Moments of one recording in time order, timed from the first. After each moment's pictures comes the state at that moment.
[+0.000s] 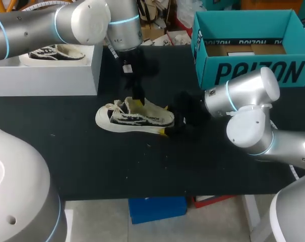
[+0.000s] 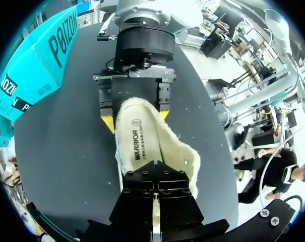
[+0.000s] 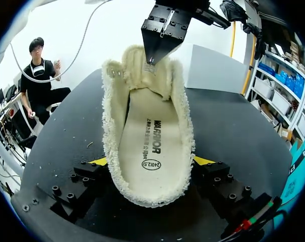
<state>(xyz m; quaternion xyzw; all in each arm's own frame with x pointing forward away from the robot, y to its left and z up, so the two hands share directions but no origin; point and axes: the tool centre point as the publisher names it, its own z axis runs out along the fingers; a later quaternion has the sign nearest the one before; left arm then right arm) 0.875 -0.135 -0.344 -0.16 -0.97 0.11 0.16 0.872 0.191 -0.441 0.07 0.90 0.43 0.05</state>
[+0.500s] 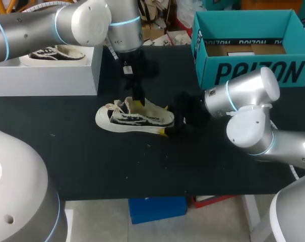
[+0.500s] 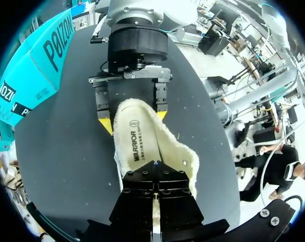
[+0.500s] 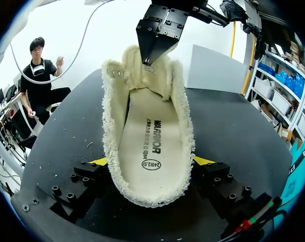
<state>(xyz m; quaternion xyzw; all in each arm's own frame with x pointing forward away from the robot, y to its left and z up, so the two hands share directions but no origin) 0.874 -0.135 -0.345 -0.17 -0.97 0.11 0.15 0.872 0.191 -0.441 0.07 0.90 0.43 0.05</state>
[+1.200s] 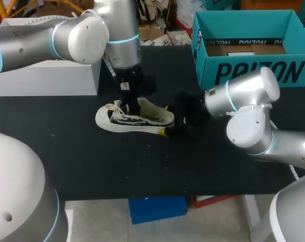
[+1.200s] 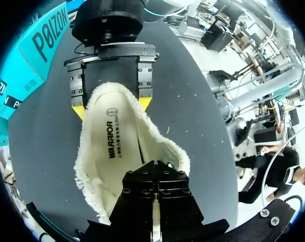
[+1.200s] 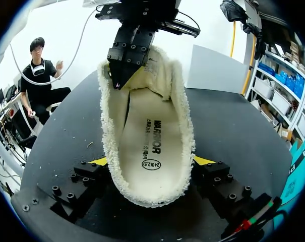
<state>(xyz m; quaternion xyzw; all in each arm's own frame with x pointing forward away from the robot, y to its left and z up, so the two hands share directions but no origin) 0.838 -0.122 -0.376 -0.15 -0.97 0.09 0.15 0.872 0.191 -0.441 0.07 0.90 0.43 0.05</state>
